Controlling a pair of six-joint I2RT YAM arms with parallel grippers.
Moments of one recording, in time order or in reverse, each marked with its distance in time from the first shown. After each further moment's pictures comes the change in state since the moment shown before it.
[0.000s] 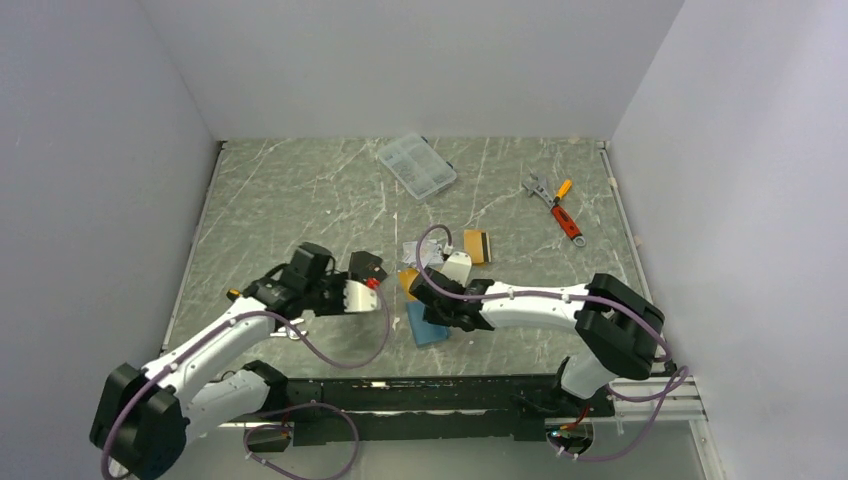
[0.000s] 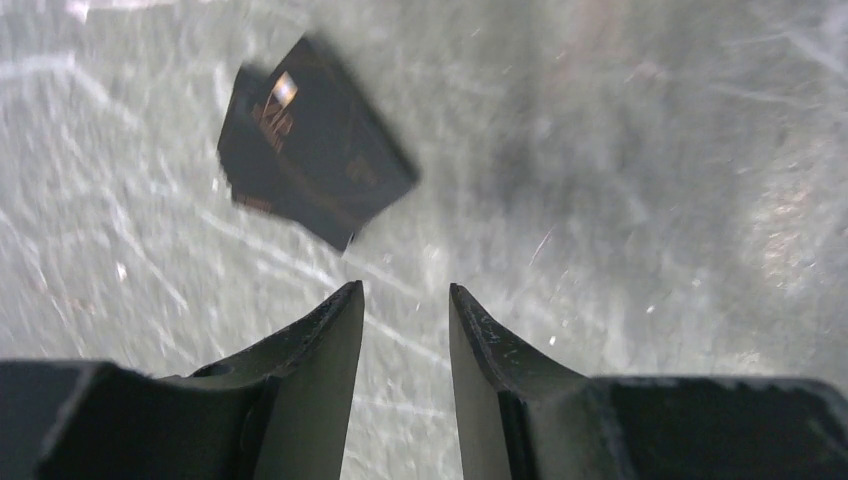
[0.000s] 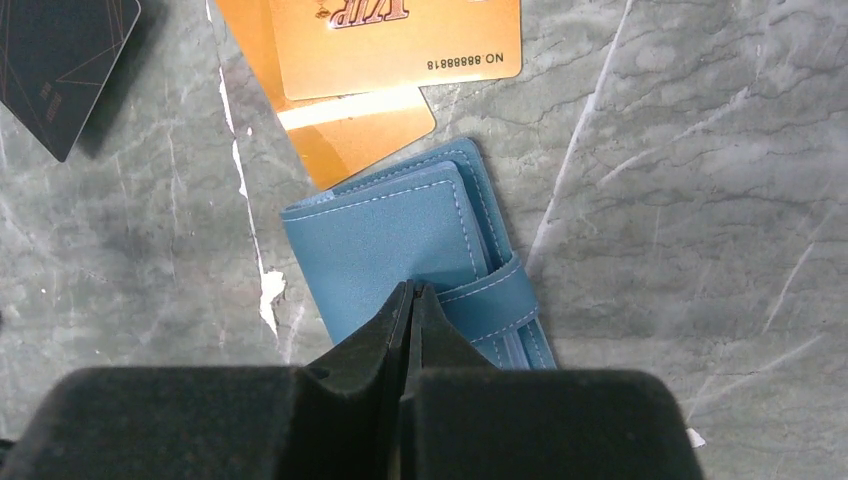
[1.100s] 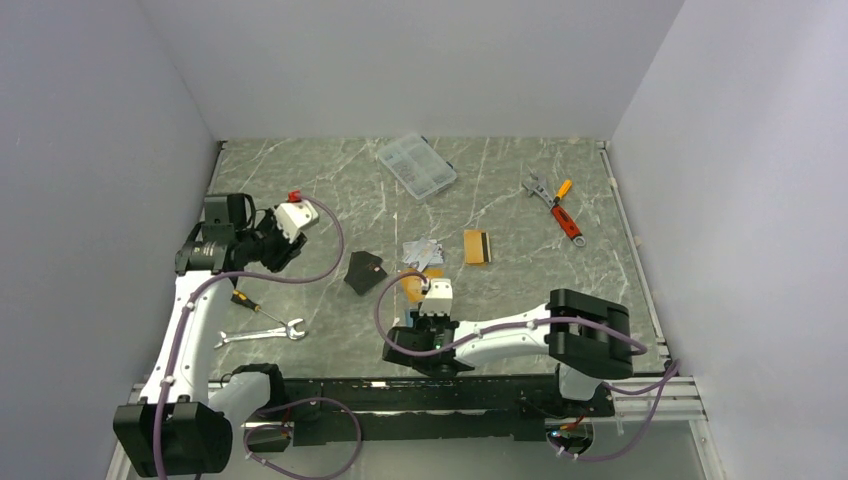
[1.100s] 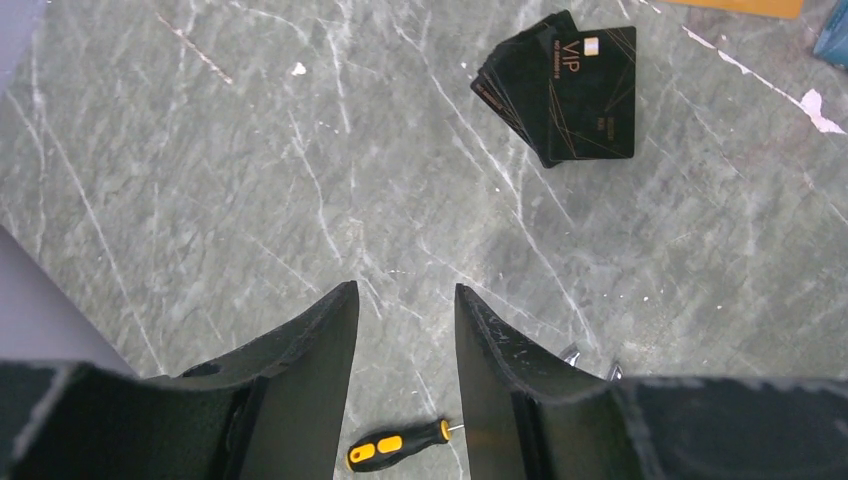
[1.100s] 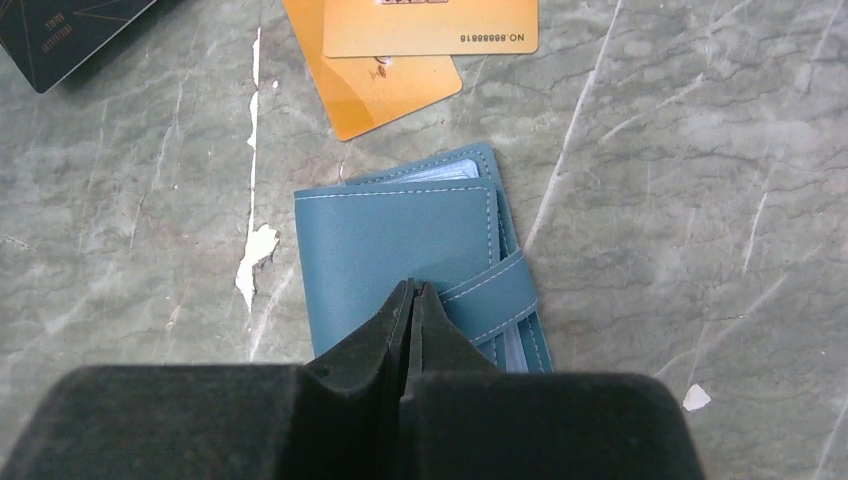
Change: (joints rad) left arm 0.625 -0.002 0.385 -0.291 0.272 -0.182; right arm 0.334 0.142 0.023 -0.074 0.489 0.145
